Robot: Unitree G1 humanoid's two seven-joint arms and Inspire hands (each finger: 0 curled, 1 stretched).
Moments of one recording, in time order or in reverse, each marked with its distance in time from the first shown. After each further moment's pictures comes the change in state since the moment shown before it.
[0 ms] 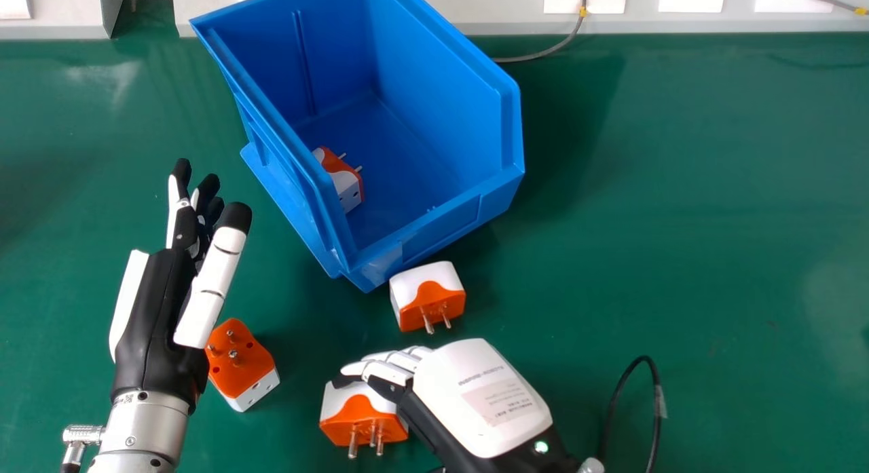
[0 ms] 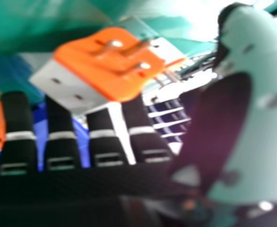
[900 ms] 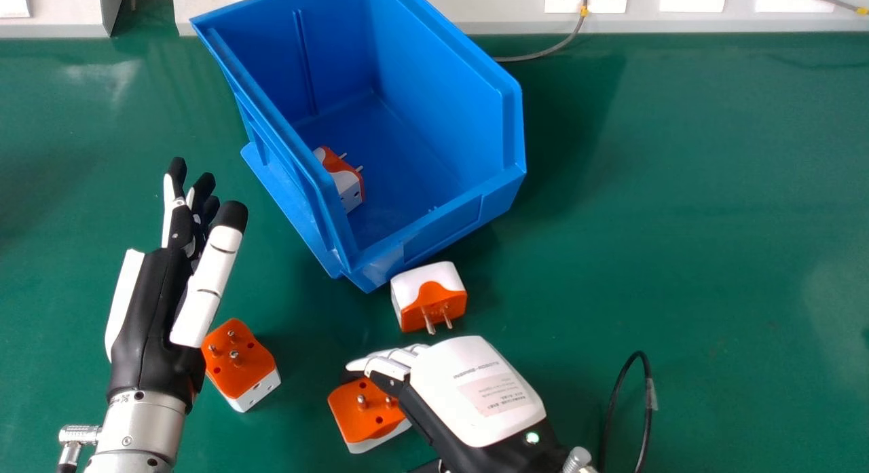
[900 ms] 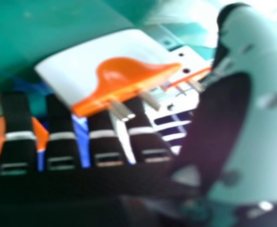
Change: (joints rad) left arm 0.001 0.000 0.008 -0.005 0.000 0.011 0.002; right arm -0.031 0.016 0.015 0.042 -0.004 0.053 0.023
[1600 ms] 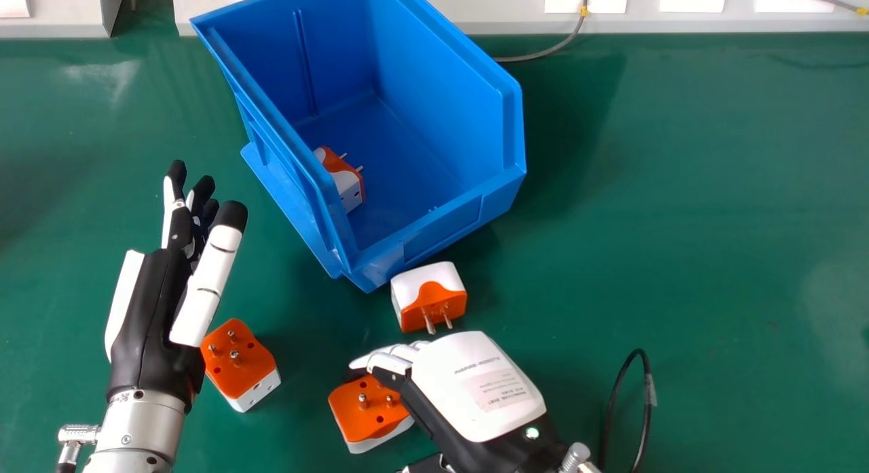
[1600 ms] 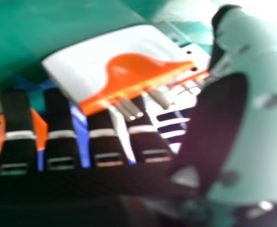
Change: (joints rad) left arm -0.002 0.001 0.003 -0.010 0.000 0.022 0.000; right arm -0.039 0.002 0.011 0.051 -0.007 -0.004 -0.040
